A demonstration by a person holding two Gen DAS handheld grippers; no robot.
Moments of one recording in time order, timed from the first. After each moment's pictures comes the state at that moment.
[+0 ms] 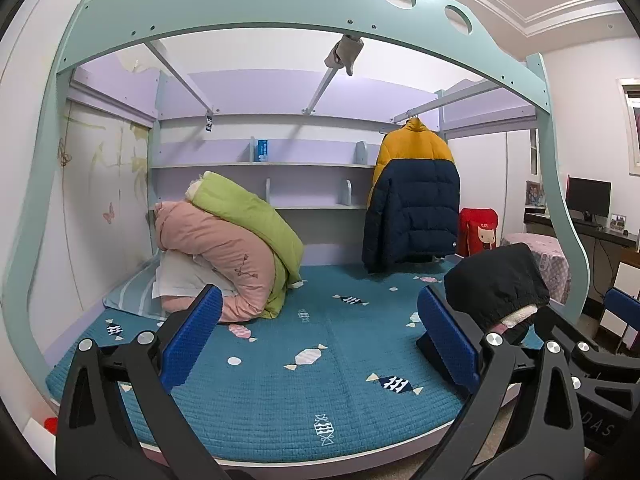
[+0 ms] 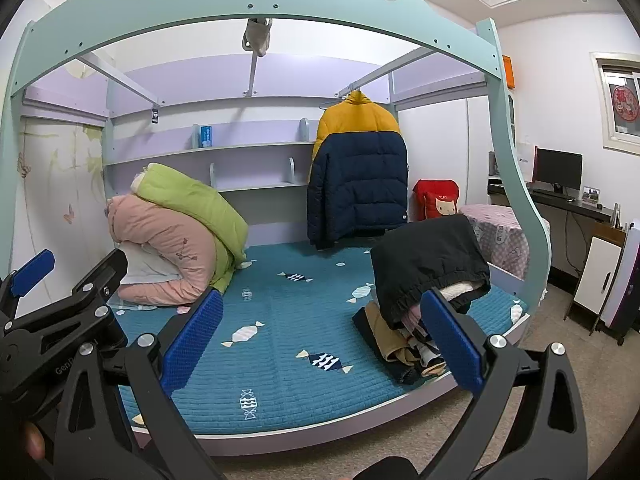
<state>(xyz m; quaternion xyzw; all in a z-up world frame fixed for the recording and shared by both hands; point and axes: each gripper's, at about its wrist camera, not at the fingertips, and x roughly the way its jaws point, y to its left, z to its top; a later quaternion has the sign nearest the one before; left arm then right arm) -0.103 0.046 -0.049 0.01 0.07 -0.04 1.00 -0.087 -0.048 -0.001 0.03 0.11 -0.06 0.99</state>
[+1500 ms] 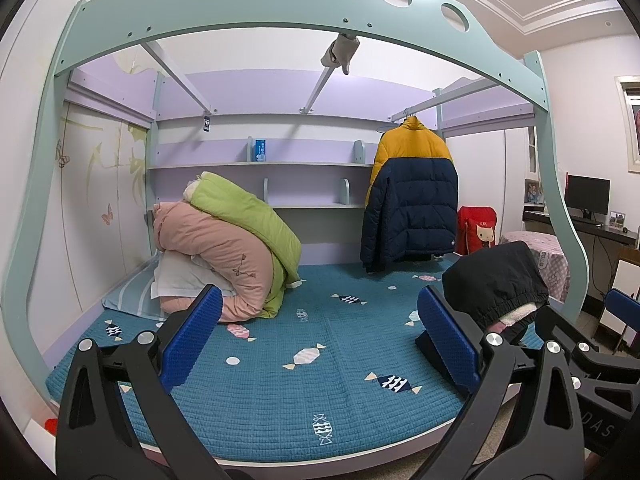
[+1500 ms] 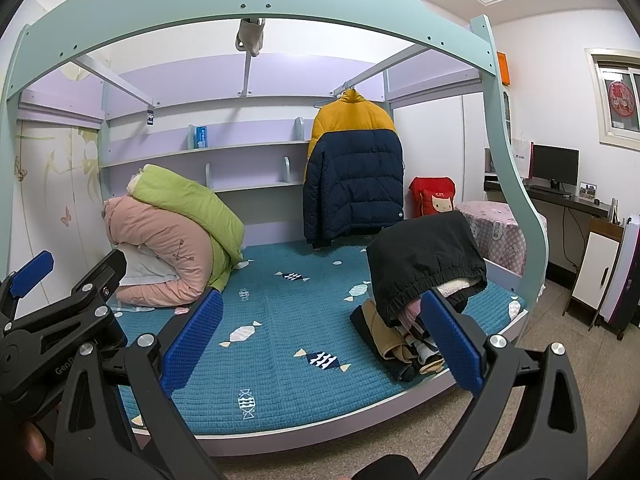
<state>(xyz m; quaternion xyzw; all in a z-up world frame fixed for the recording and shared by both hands) -0.102 0.043 -0.048 0.01 0.07 -0.04 1.00 -0.088 -0.052 -0.002 0.03 0.11 -0.06 0.99</state>
